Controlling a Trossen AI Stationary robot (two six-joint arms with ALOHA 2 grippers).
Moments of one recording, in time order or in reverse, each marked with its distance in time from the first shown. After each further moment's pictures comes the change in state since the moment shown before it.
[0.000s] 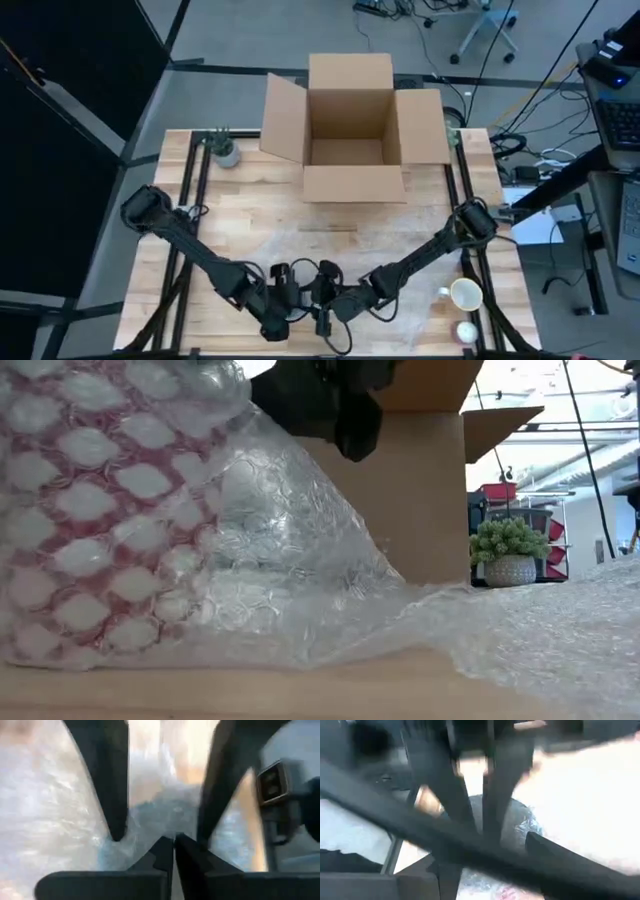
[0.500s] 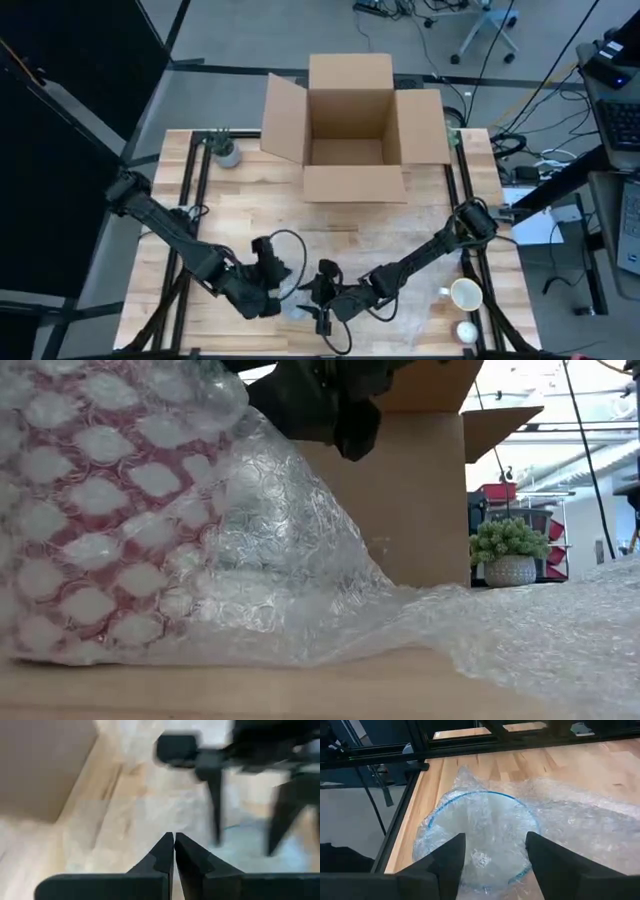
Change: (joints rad) left arm 0.016 -0.117 -0.030 -0.251 -0.293 -0.053; right arm 0.007 -0.002 -0.003 0.002 -0.005 -0.034
